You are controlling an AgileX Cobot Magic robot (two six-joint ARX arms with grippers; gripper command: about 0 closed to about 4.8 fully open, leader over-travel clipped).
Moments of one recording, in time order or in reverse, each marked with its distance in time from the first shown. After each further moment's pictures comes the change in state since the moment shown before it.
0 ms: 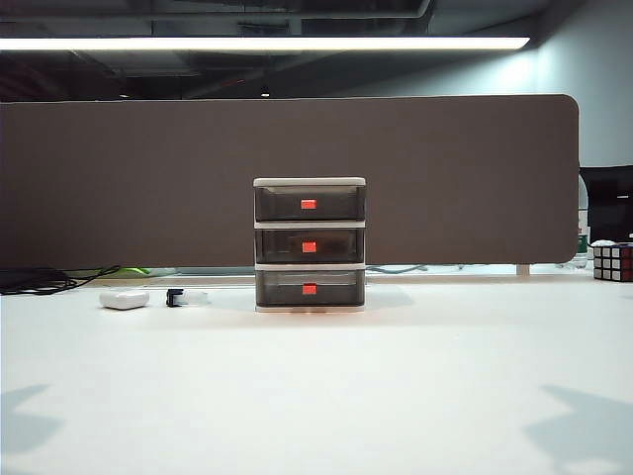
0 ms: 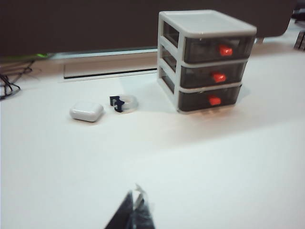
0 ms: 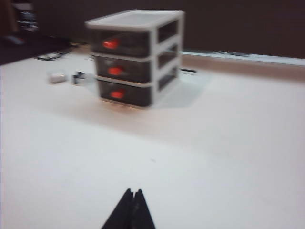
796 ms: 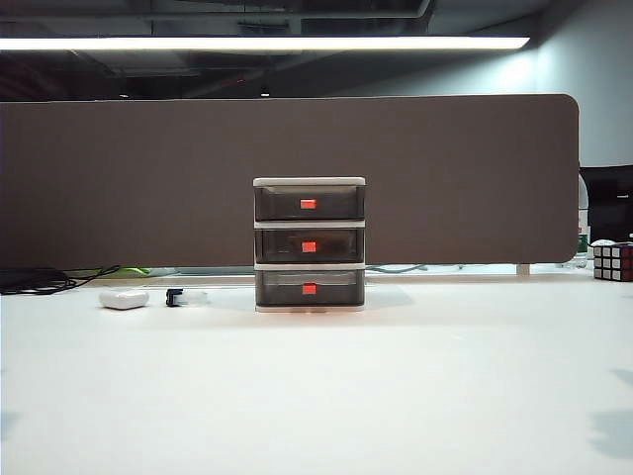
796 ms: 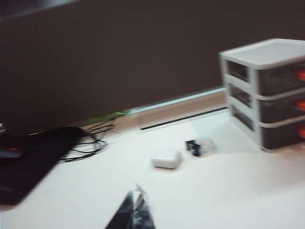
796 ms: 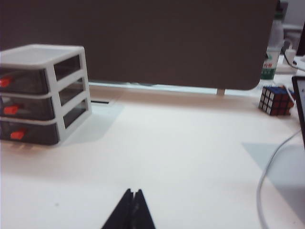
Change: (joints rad) left arm 0.319 -0.002 -0.133 0.360 0.116 0.250; right arm -0.241 0.000 -0.009 0.132 0.067 -0.040
